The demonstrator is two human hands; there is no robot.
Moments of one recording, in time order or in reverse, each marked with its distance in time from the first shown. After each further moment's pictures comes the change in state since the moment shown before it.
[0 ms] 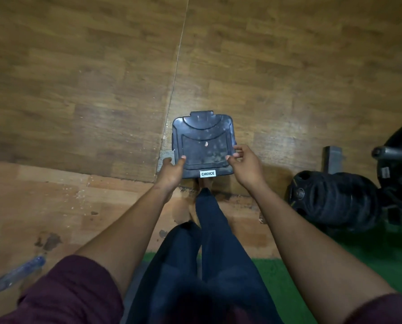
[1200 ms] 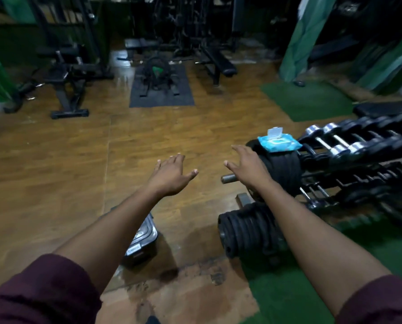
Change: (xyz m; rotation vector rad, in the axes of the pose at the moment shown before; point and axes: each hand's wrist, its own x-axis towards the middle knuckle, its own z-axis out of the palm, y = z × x) left_hand -0.397 0.176 0.229 1.078 -0.023 1.116; right_hand -0.235 0.108 -0.429 -0.282 0.539 -0.254
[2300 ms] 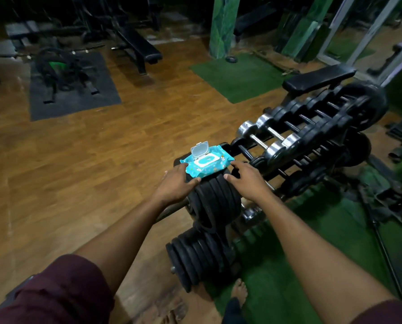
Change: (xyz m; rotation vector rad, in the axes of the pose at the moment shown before) left_hand 0.304 0.250 0.134 -0.149 -0.246 0.245; right_hand 0.133 0.302 -0.095 0.090 0.013 0.400
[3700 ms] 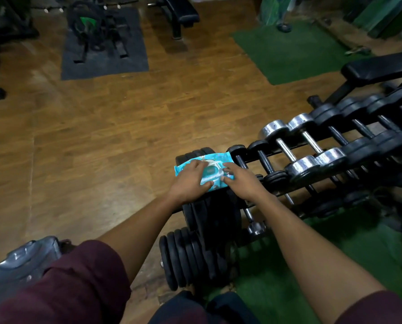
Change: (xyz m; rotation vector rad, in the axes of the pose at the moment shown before) left_hand 0.154 0.003 0.078 0.039 0.082 -0.016; right_hand 0.179 0.064 0.042 -0.025 -0.363 -0.193
